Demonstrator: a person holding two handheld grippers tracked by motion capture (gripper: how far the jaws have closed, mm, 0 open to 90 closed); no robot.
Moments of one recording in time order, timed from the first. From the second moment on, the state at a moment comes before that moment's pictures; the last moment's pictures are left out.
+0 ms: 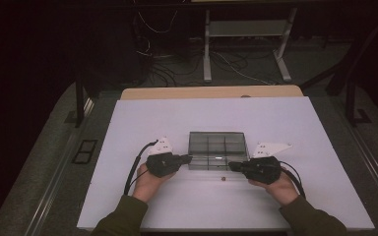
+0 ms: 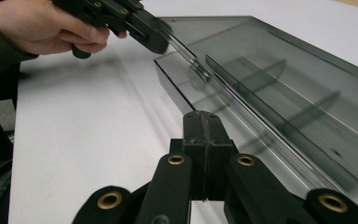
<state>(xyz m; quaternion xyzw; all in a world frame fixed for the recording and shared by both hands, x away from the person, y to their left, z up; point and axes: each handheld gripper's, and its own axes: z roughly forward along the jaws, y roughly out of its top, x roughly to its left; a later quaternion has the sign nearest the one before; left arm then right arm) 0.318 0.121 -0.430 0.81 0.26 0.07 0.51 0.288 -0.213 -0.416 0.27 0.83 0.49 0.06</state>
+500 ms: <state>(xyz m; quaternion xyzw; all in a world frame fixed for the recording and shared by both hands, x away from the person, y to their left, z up) 0.318 0.122 -0.429 0.82 0.26 0.07 0.51 0.292 -0.252 -0.425 0.32 0.82 0.47 0.07</state>
